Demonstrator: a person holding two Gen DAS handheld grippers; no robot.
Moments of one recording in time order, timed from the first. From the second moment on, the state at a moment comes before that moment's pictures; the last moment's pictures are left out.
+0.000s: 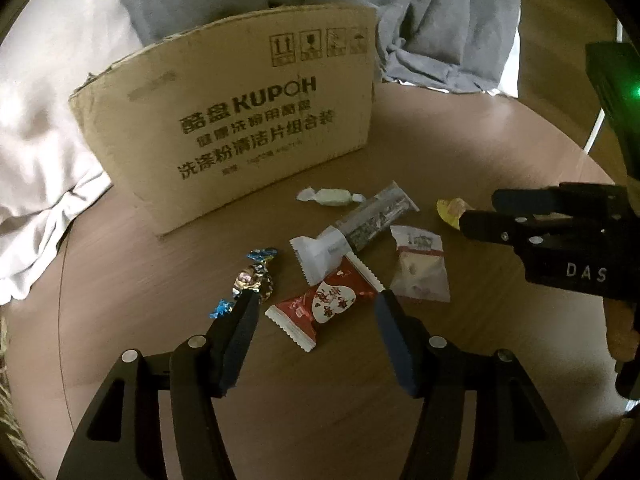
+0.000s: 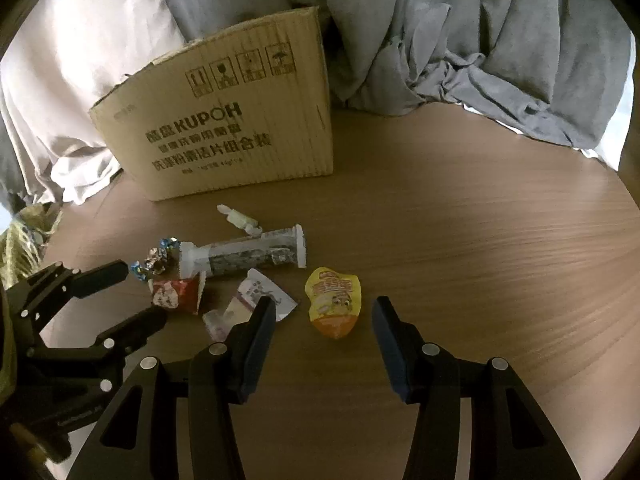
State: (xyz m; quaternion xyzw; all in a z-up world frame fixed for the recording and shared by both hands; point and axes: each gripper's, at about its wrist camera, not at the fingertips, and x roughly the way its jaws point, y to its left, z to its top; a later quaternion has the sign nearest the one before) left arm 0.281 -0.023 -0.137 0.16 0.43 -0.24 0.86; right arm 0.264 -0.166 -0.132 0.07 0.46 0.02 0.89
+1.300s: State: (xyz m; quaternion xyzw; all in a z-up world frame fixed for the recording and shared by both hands) left arm 0.295 -0.029 -0.142 0.05 0.47 -0.25 0.84; right arm 0.280 -0.170 -0.144 0.07 0.46 0.04 0.88
